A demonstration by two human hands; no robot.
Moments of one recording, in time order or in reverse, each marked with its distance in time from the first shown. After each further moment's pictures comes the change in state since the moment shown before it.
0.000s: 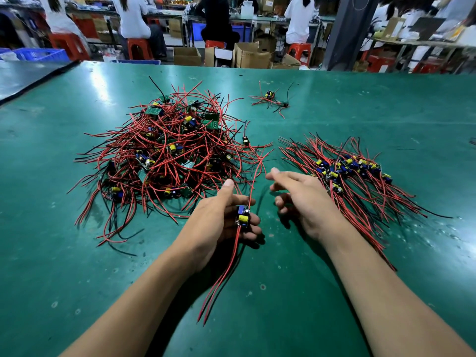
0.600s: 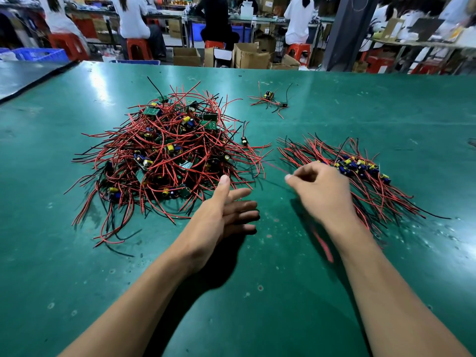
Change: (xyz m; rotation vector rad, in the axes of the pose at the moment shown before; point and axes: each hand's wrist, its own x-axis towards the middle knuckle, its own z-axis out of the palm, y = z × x) left_hand 0.004 -0.004 -0.002 0.065 -0.047 0.021; right_hand -0.003 -0.018 -0.023 -0.748 0.371 -0.283
